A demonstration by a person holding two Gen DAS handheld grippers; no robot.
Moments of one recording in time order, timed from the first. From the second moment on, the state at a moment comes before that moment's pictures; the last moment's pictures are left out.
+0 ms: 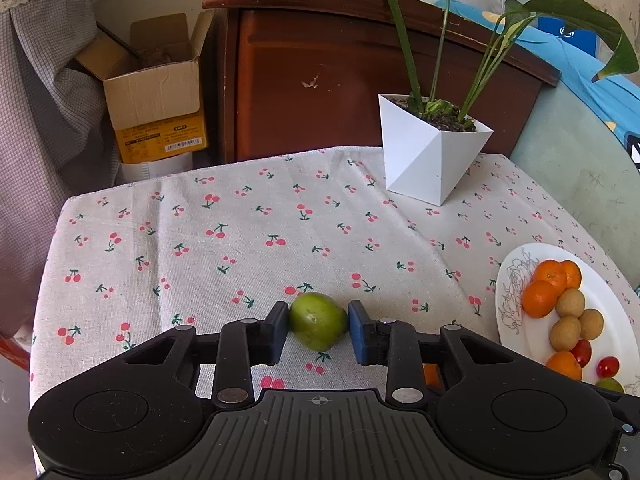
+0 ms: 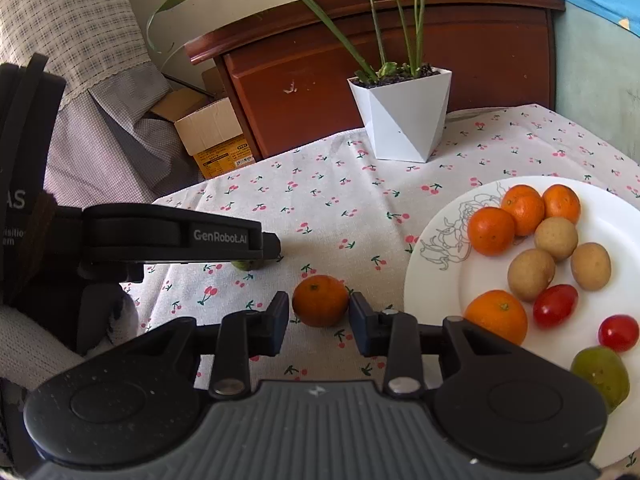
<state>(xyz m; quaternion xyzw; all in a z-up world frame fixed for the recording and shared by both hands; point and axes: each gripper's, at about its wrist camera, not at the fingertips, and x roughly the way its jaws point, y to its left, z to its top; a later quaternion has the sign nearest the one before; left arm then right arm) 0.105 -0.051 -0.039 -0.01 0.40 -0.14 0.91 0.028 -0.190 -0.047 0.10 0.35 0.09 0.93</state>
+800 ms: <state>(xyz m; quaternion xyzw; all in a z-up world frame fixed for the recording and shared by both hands) 0.082 -0.063 0.010 -0.04 0.35 -0.18 0.92 0.001 -0.235 0.005 0.12 0.32 0.04 0.94</state>
